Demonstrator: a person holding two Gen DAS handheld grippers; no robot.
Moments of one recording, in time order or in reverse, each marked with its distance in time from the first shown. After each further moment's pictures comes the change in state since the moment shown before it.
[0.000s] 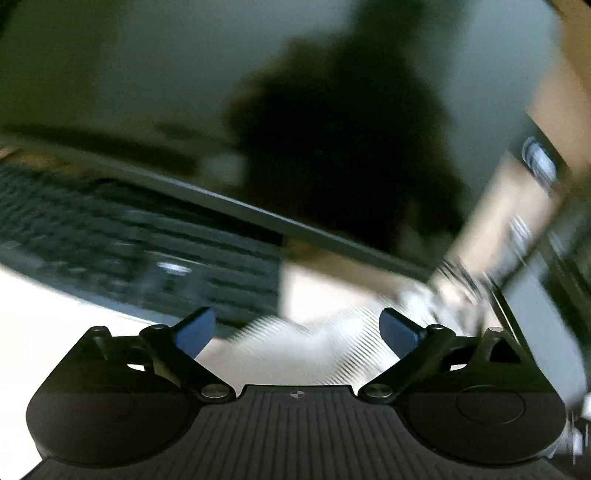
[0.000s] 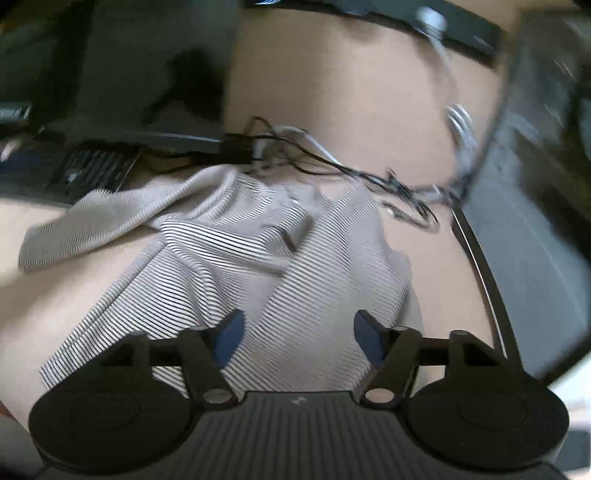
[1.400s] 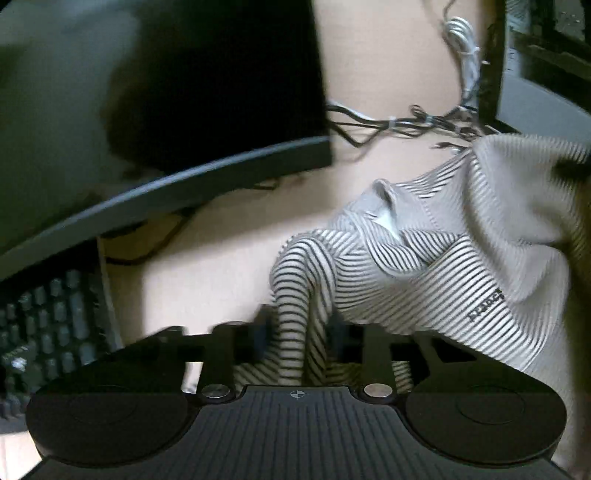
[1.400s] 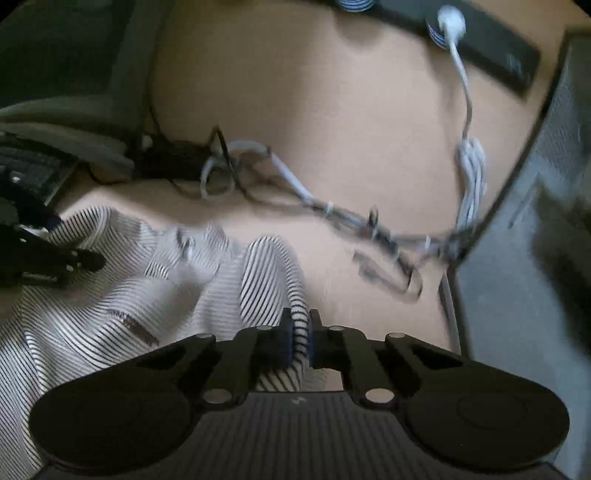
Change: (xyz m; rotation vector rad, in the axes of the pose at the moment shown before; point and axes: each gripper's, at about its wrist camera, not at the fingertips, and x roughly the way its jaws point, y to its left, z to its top) left arm 0.141 -0.096 -0.020 0.491 0.148 0.112; right arm 0.069 -0.081 0.055 -0.130 -0.068 -0.067
